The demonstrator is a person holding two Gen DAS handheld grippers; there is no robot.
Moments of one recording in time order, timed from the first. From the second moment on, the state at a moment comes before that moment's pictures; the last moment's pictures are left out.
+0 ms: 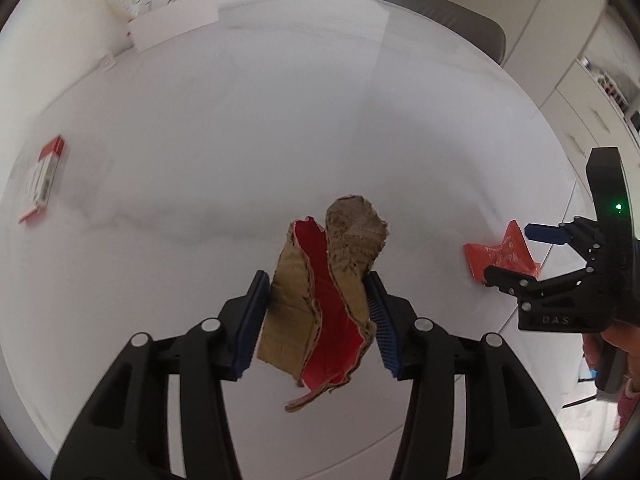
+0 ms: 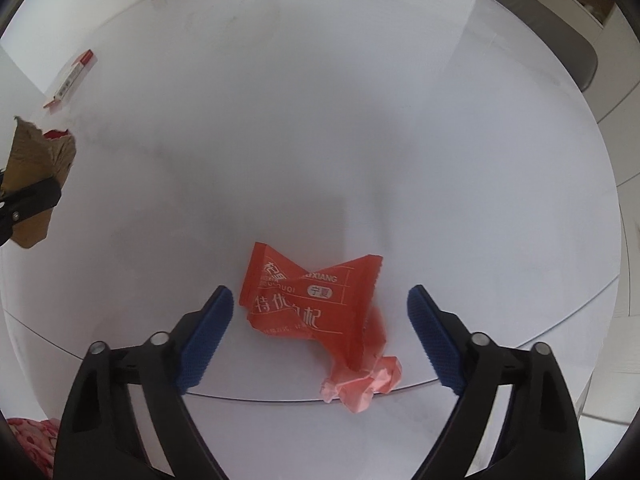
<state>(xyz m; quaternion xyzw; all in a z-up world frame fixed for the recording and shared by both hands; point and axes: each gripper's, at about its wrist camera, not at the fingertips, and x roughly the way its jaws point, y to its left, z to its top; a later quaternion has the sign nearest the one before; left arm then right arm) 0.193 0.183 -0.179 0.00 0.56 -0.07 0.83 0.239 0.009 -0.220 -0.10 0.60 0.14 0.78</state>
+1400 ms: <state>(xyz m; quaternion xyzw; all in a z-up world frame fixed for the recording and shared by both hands) -0.016 -0.075 -0.120 0.15 0.52 -0.34 0.77 -0.071 -0.251 -0.237 0.18 0.58 -0.05 0.79</state>
